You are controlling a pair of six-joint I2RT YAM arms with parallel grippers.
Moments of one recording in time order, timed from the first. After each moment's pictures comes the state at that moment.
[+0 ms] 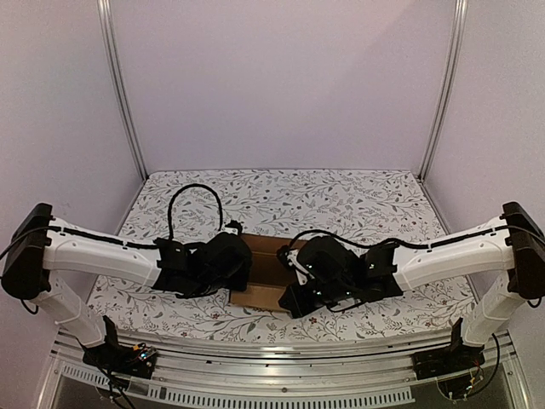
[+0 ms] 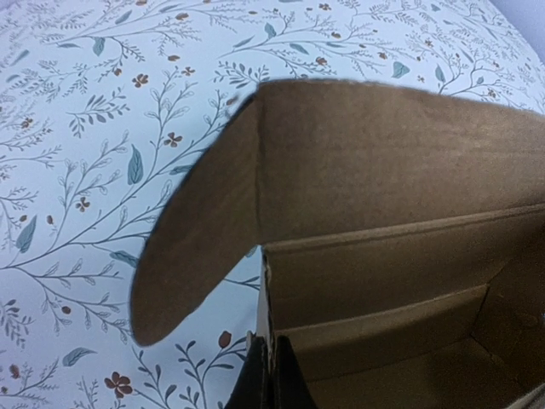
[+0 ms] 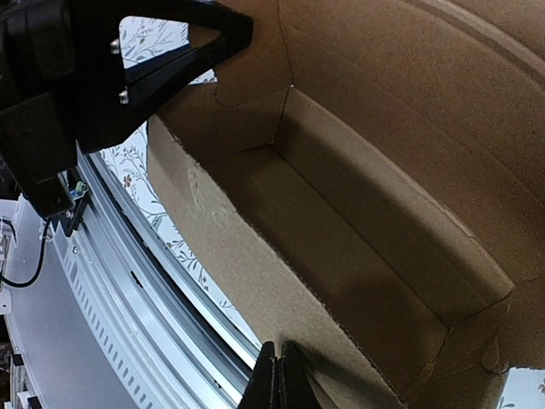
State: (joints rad) left arm -1.13 1.52 0.85 -0.26 -0.53 -0.76; right arm 1.21 1.62 0.97 -0.18 -0.01 0.69
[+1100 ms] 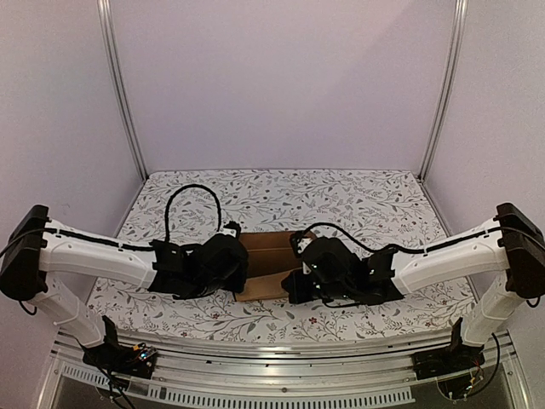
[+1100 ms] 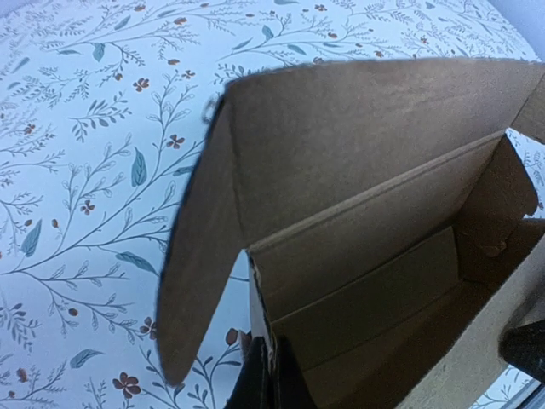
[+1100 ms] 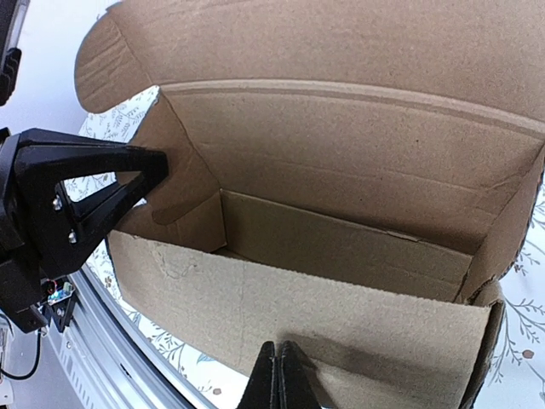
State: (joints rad) left arm -1.13 1.50 0.83 -0.25 -0.53 -0.72; right arm 1.18 1.64 0.90 0.02 0.18 0.79
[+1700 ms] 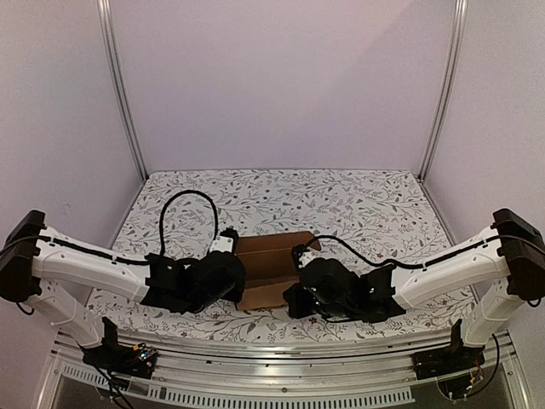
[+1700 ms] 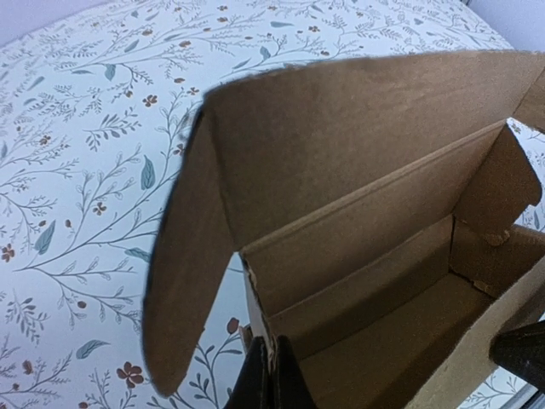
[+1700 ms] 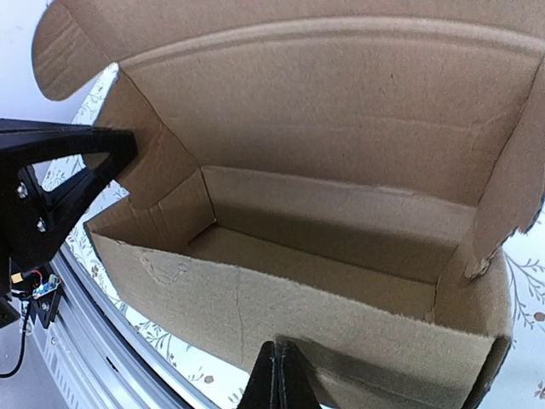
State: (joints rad) left arm -1.22 1.46 0.76 -0.20 -0.65 -0.74; right arm 1.27 1.64 0.84 0.08 0.31 0.85
